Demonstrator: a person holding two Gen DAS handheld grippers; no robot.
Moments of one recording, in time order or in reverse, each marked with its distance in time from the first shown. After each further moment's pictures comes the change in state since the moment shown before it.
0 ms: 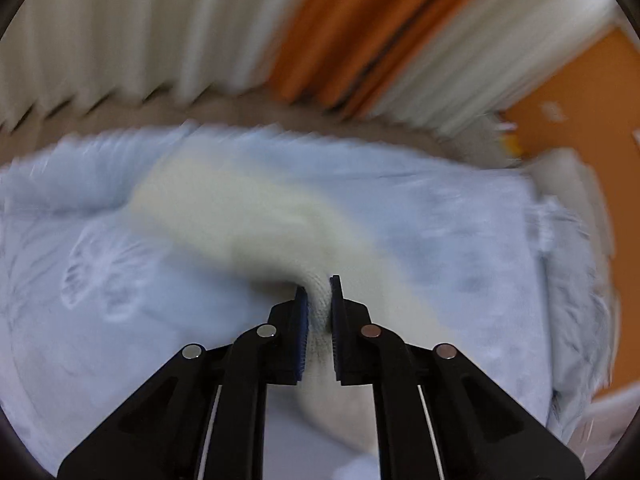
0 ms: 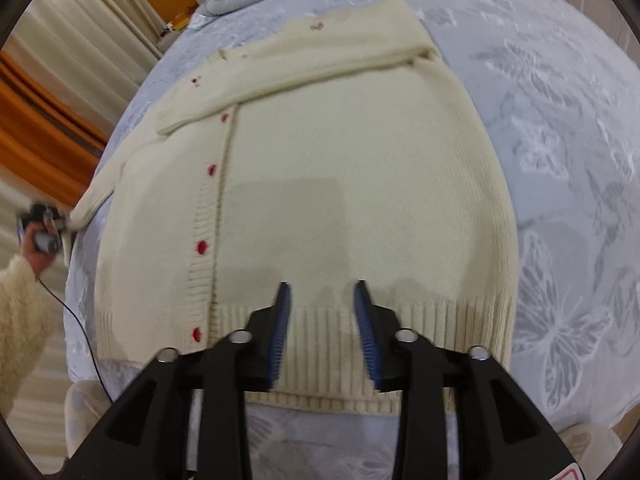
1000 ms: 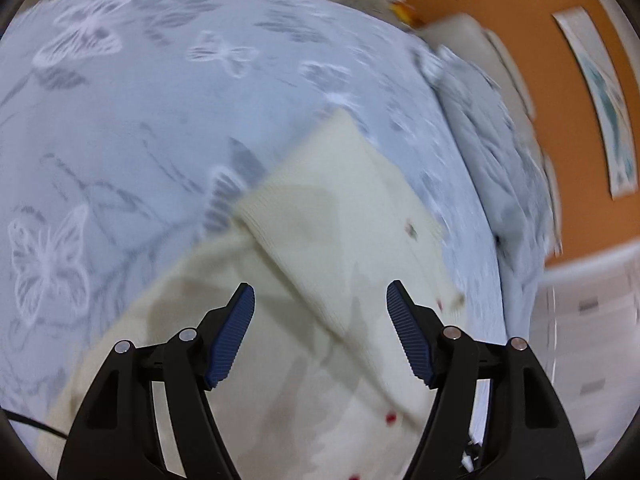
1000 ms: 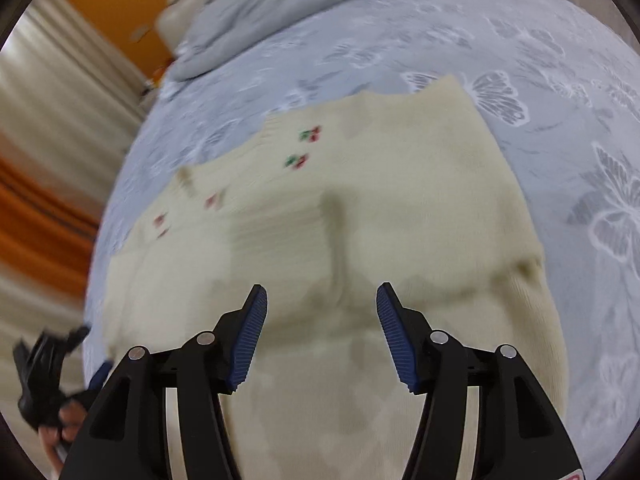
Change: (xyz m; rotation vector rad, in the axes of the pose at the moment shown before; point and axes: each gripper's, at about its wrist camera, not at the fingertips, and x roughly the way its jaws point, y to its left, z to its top) left arm -0.003 -0.108 -0.201 0.135 0.384 -0.248; right arm 0.112 -0.010 0.223 0.156 -0.066 0.038
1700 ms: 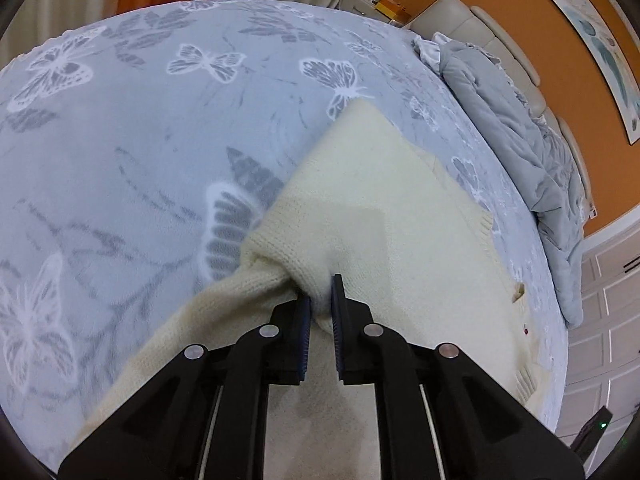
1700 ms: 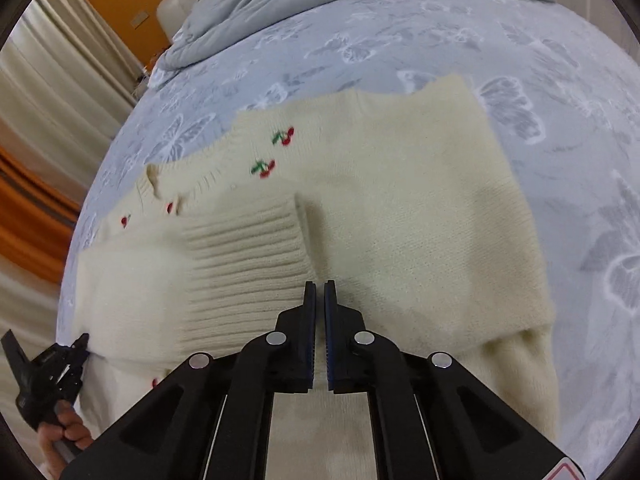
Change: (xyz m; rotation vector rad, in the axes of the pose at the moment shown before) left arm 0.042 0.002 -0.002 0.229 -0.065 0.108; right arm 0.001 -0.009 0.008 -0.092 -0.079 -0.083
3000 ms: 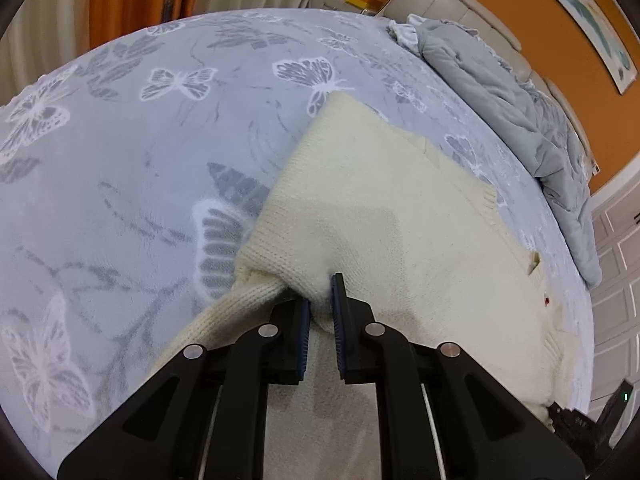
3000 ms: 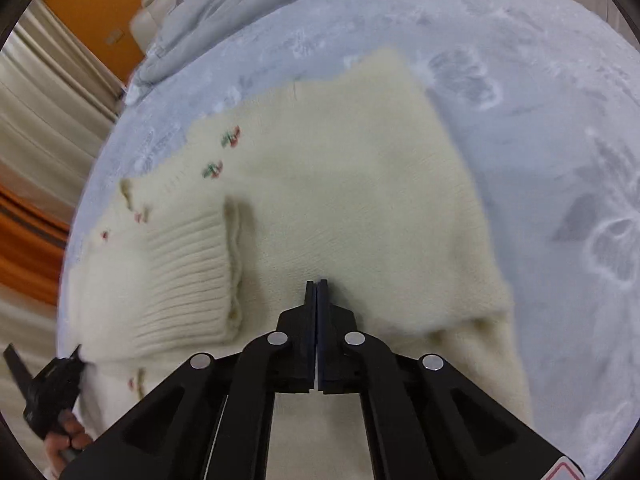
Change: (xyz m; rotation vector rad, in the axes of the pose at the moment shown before) left arm -0.001 -0.009 -0.002 0.139 0.010 0.042; right arm 0.005 -0.035 -0.008 0.129 0.067 0.043
